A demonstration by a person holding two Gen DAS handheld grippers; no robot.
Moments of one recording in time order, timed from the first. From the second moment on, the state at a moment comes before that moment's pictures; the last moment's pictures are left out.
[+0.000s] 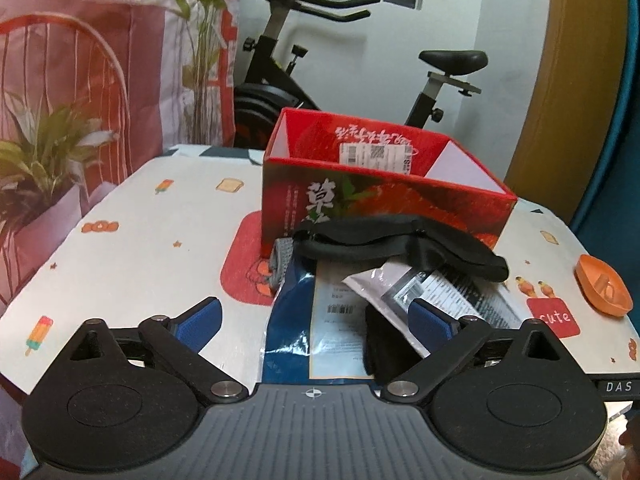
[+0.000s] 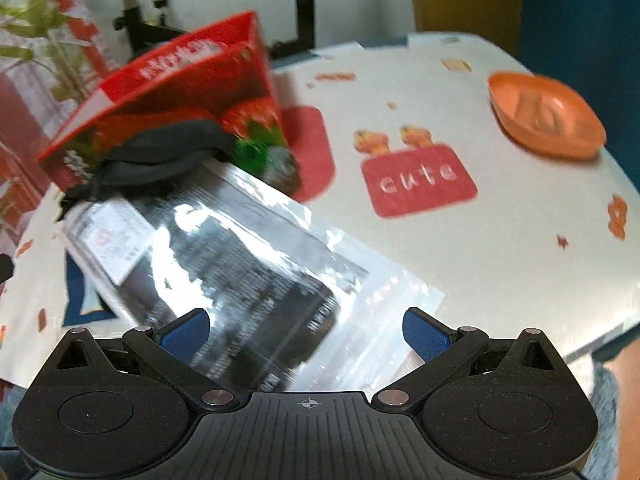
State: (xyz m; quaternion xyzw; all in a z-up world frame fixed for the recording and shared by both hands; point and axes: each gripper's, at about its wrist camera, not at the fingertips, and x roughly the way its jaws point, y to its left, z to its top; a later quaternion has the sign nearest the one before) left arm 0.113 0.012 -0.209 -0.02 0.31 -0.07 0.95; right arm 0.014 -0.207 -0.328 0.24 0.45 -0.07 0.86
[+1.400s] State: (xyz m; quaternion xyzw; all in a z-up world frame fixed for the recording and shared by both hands) left arm 0.180 0.012 -0.226 -0.03 0.34 -0.11 0.93; right arm 0.096 -0.194 -0.359 0.17 0.43 0.09 0.88
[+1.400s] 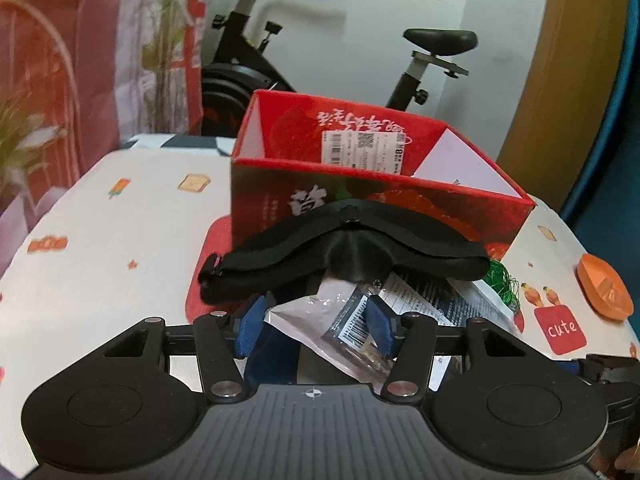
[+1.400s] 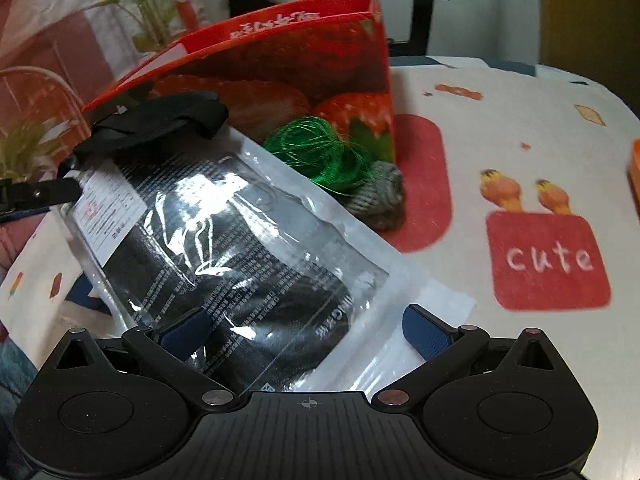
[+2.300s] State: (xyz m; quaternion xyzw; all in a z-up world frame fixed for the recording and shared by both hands) left arm 0.204 0.002 -0.243 -0.02 0.35 -0.17 0.92; right arm 0.092 -0.189 -0.354 0.16 0.41 0.09 0.89
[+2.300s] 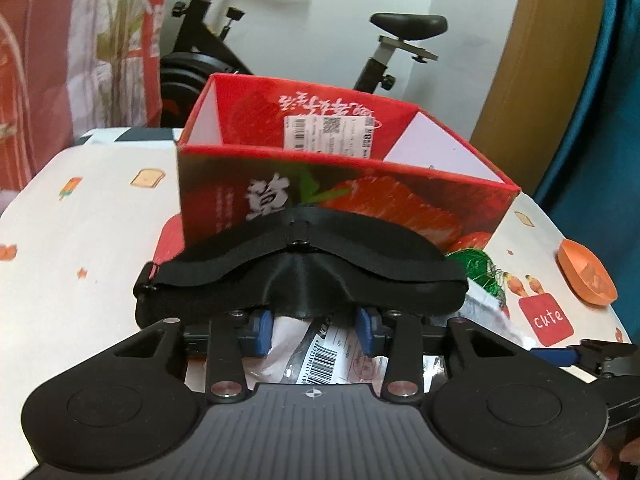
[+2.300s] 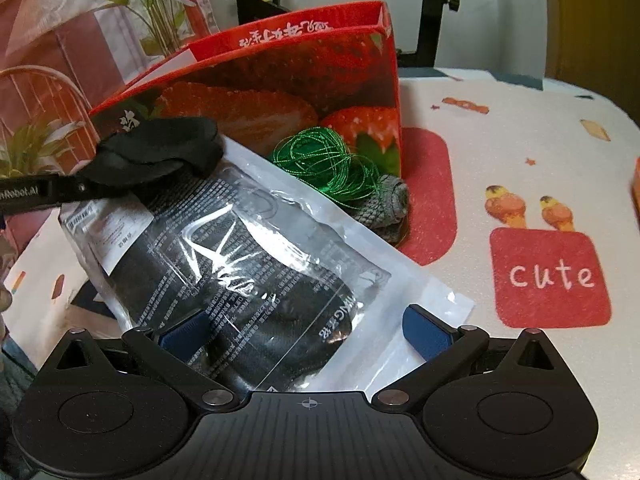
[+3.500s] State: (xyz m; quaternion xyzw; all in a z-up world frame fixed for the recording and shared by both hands) left arm 0.170 0.011 -0.263 -0.08 0.36 -0.17 0.91; right arm 0.072 -0.199 -0.320 0.17 0.36 0.05 0.91
